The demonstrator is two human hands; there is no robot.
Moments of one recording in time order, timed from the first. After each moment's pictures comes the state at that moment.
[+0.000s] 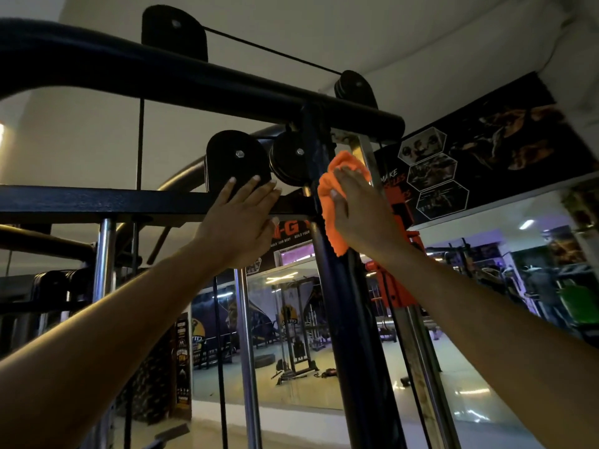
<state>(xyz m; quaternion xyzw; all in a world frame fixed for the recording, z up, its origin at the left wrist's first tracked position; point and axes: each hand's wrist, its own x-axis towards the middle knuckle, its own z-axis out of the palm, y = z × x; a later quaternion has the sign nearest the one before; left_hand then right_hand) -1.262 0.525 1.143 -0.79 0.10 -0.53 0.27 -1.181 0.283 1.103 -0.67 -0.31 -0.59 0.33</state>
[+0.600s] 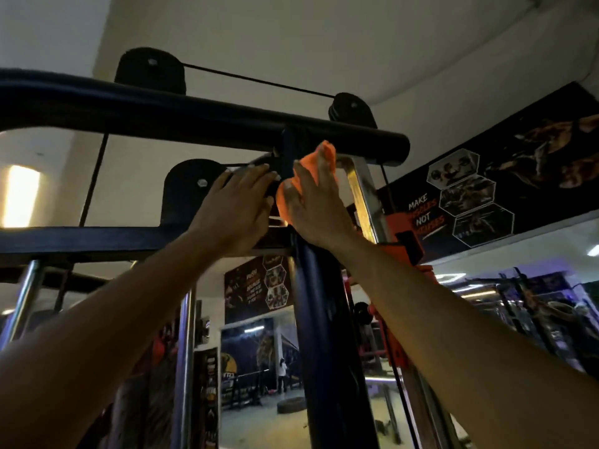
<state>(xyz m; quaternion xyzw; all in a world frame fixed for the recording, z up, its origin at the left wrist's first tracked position) -1.222 0.463 1.209 -0.74 0.09 -0.62 0.25 -1.106 0.308 1.194 -0.61 -0.39 -0.57 0.39</state>
